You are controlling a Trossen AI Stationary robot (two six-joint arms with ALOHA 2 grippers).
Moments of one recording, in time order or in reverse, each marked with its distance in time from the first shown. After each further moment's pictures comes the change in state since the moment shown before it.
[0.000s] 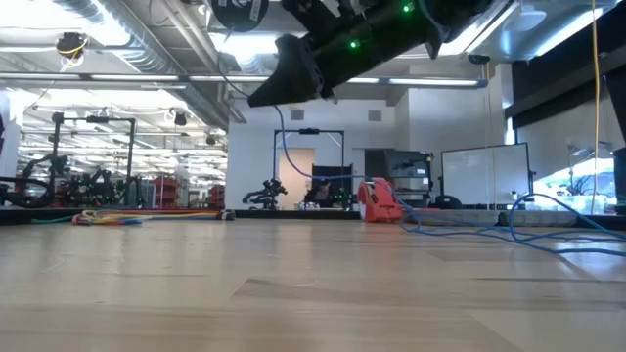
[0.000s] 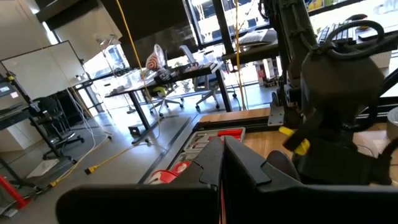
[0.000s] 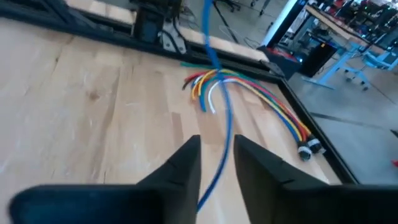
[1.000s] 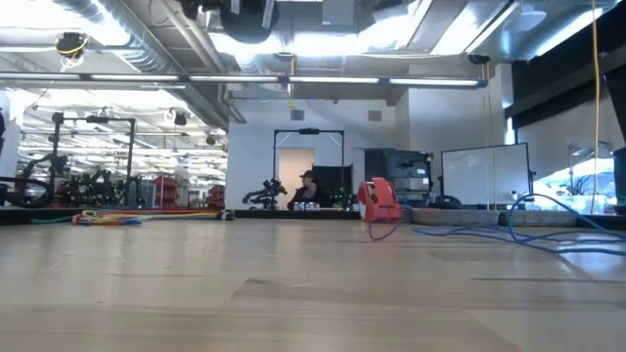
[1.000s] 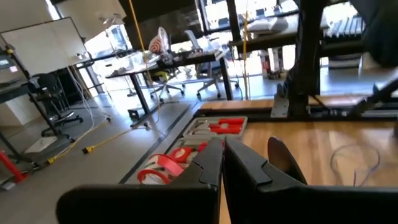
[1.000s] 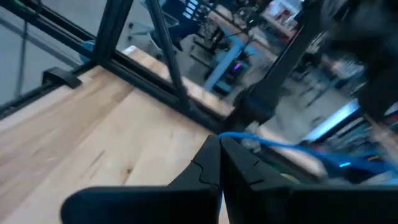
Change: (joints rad) left arm 0.074 0.038 0.000 -0.009 0.016 -0.099; right arm 0.258 -0.013 0.122 0.021 -0.122 -0.234
